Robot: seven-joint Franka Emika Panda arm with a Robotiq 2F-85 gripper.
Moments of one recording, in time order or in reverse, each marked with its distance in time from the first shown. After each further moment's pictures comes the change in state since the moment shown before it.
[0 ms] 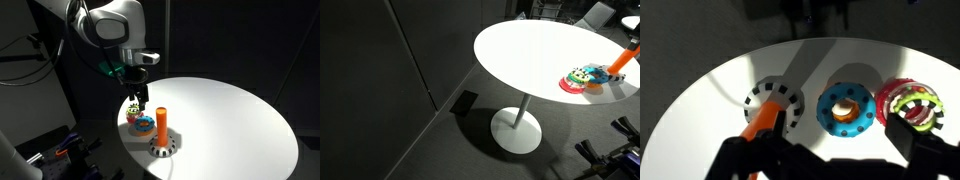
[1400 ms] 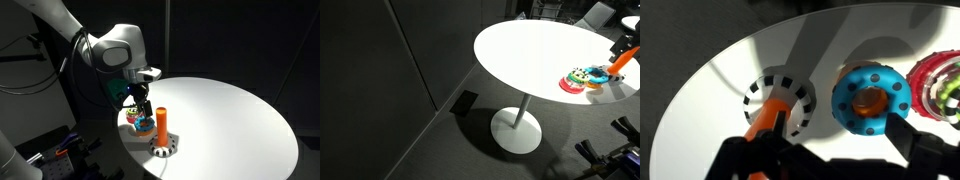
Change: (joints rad) arm -0.021 0.144 0.002 -0.065 -0.099 0.303 0.199
